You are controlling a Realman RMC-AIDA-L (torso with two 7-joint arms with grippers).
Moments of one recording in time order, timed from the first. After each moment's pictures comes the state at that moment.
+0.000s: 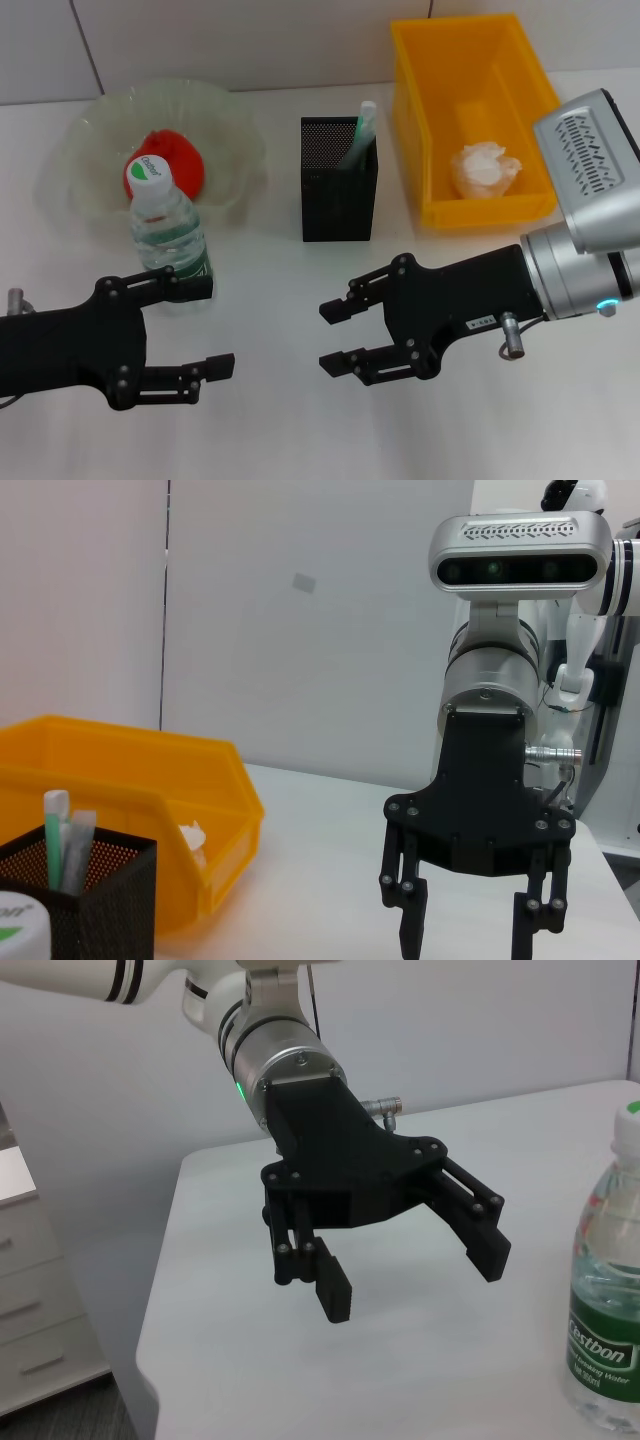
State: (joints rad) left arm -0.33 -2.03 1.04 0.81 1.71 1.71 -1.25; right arm 0.39 2.08 -1.33 -1.13 -1.84 -1.53 1.61
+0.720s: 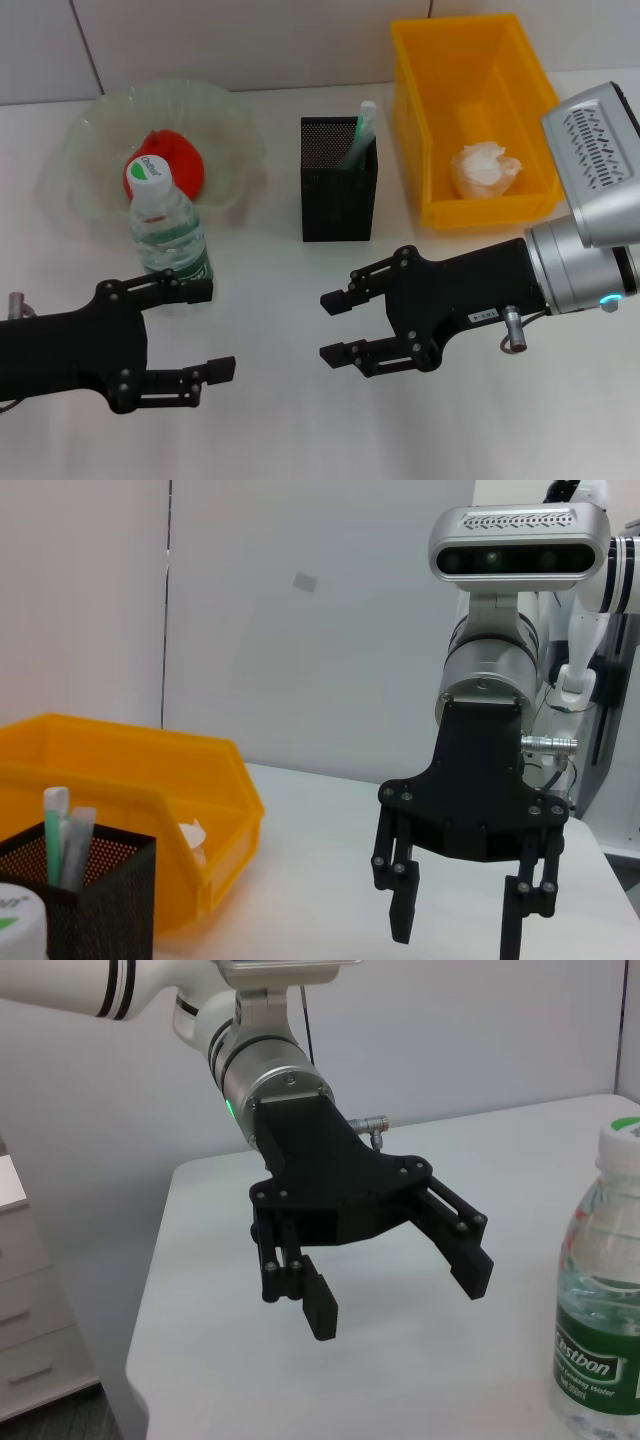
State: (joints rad) left arm -0.32 -2.03 1.04 0.81 1.71 1.71 -1.24; right arm 0.39 2.08 -1.31 -1.14 -1.83 -1.53 1.61
